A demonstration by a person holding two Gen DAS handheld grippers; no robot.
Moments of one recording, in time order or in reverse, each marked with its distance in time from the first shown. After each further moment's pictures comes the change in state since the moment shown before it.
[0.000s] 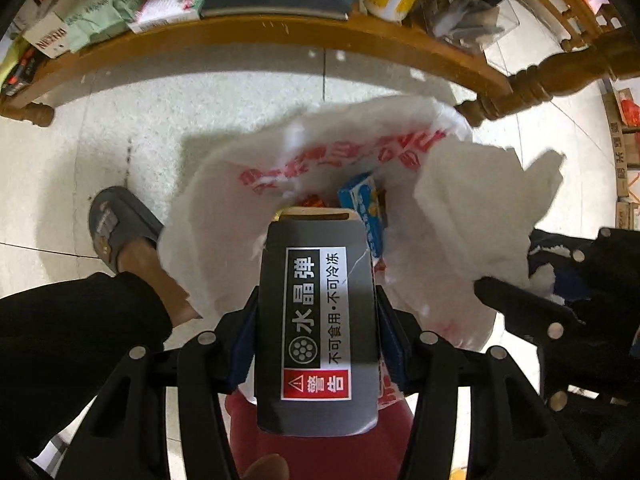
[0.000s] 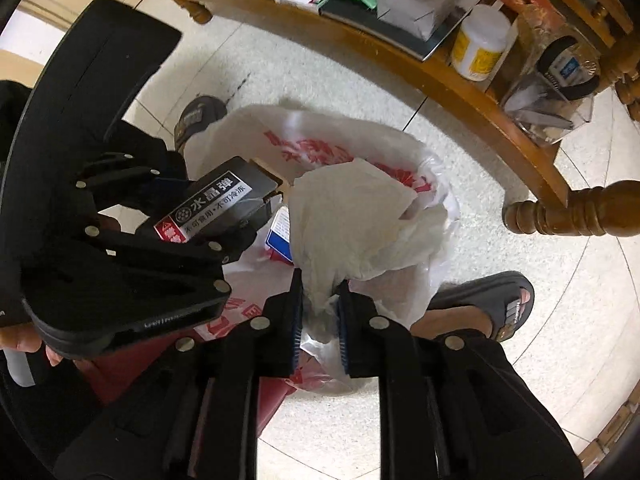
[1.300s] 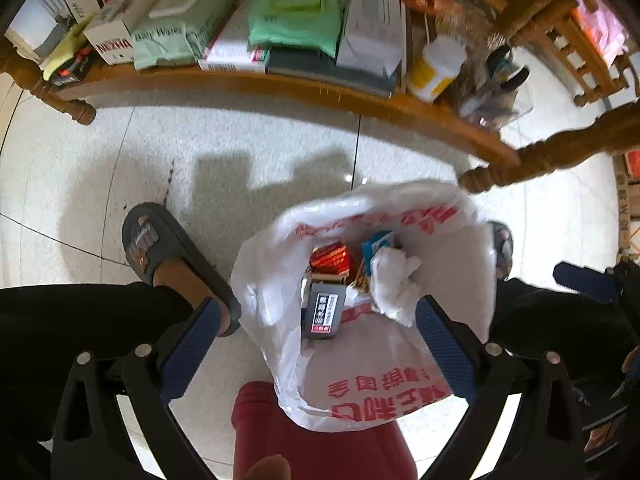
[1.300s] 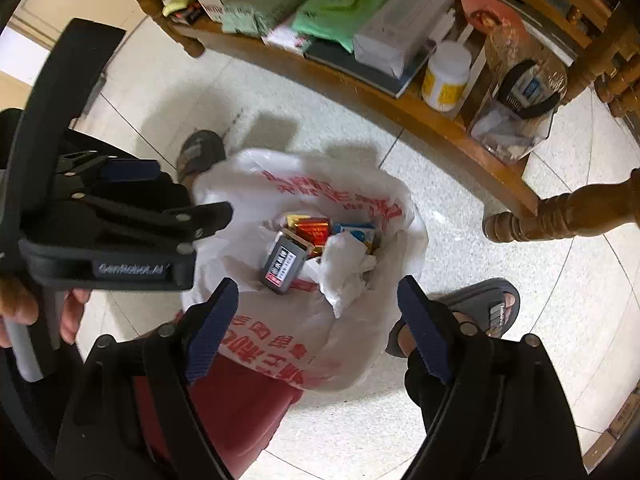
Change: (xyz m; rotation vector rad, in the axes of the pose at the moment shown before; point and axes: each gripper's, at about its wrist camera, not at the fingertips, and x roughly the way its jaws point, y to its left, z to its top) left arm -0.063 0.032 0.008 -0.125 -0.175 0.022; right arm -0.050 0.000 0.009 0.050 -0.102 -0.031
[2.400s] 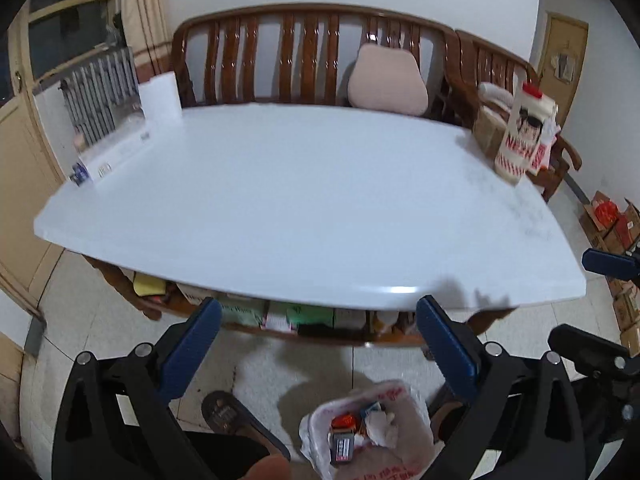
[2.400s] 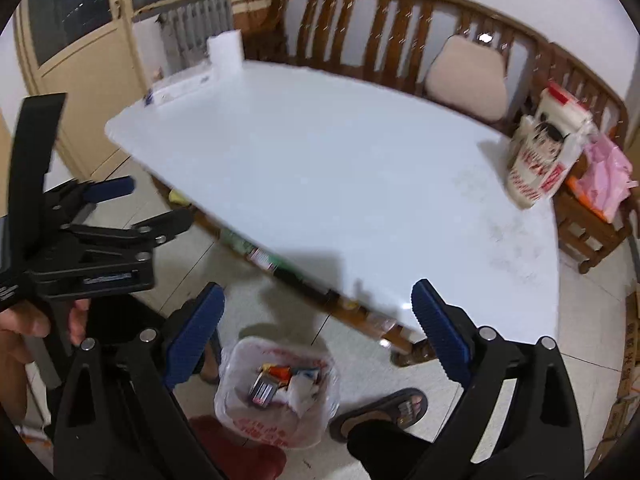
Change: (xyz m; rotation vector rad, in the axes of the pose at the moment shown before) left arm -0.307 -0.014 0.035 0.108 -0.684 0.045; right arm -0.289 0.040 0.030 0.021 -0.564 -0.231
